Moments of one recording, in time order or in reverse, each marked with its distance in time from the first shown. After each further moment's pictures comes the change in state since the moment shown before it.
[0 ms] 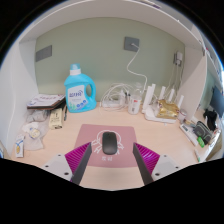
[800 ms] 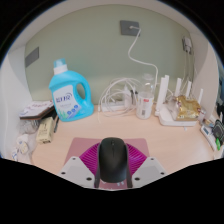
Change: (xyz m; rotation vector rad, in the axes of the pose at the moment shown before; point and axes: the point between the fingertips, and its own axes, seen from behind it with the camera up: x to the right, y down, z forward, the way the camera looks) arm 0.002 -0.025 0.139 0.008 -0.106 0.072
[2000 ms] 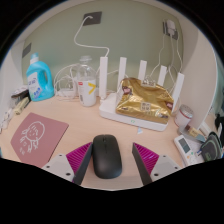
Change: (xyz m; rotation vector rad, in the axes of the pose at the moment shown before) arm 0.254 0.033 0.034 -0.027 -0.019 -0.156
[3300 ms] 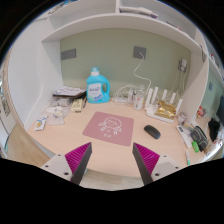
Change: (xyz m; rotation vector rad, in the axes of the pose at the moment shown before) arm -0.246 -0.004 -0.323 -0.009 -0.084 -0.045
